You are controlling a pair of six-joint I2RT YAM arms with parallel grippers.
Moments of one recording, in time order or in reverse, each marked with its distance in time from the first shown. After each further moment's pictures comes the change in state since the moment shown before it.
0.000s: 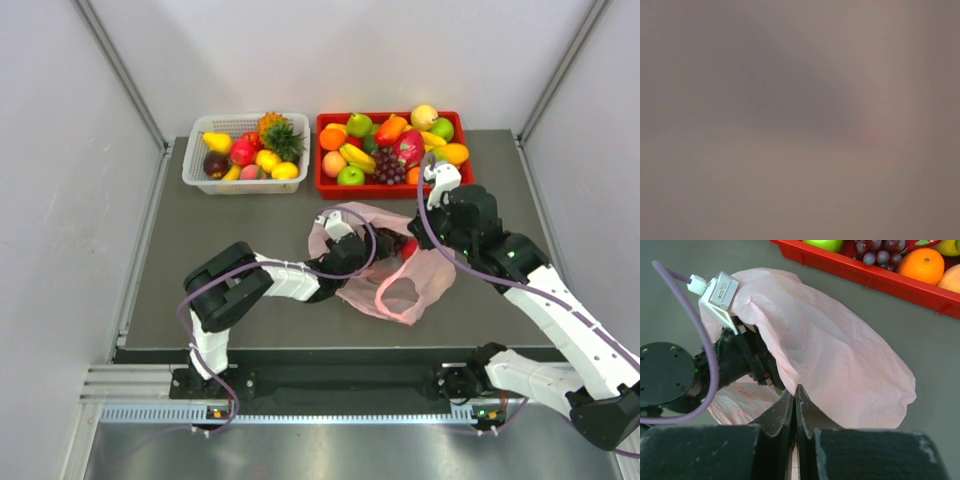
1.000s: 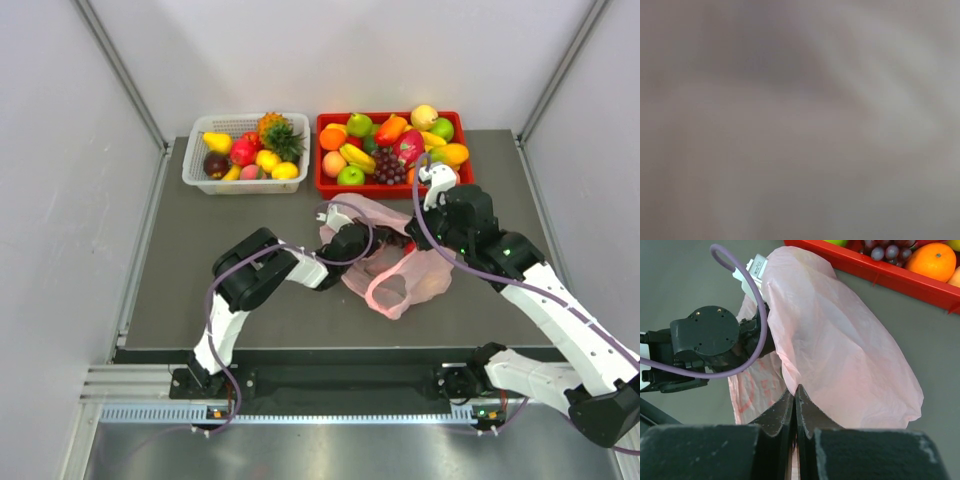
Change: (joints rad) left arm 0.102 0.252 0.158 0.190 0.149 -0.240; right arm 0.002 0.021 -0.007 0.005 -0.026 -0.003
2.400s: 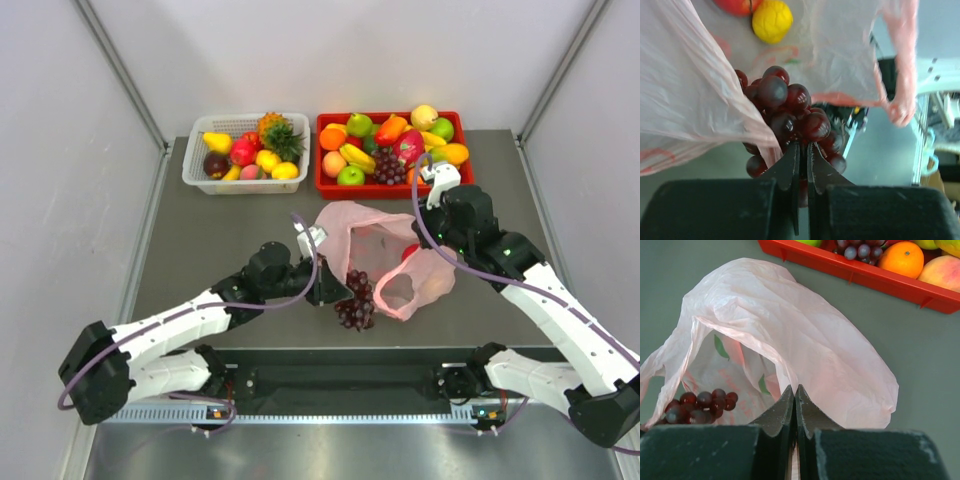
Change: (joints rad) left arm -0.001 -1.074 -0.486 -0.601 0.668 0.600; right arm 0.000 -0.001 0.001 -0.011 0.095 -0.010
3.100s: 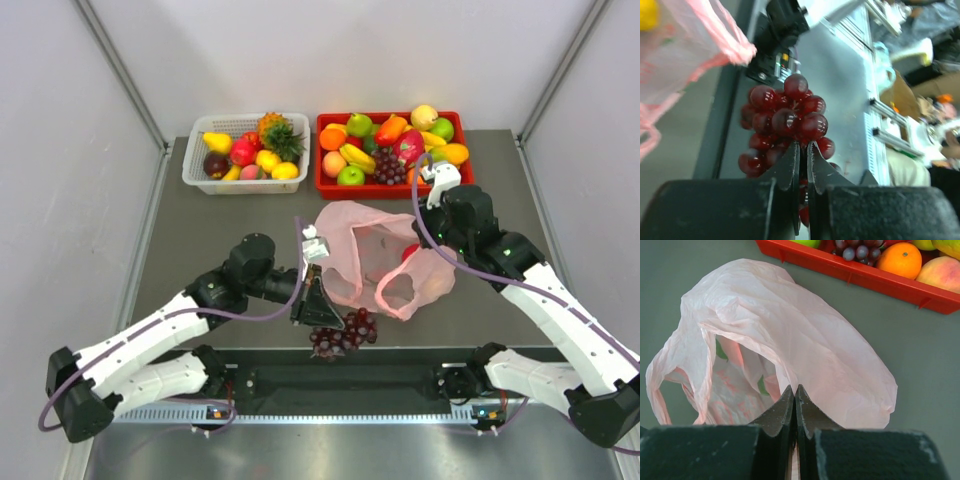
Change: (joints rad) left arm 0.000 -0.137 0.153 -0.288 0.488 0.193; right arm -0.001 0.000 0.000 0.003 0.005 -0.001
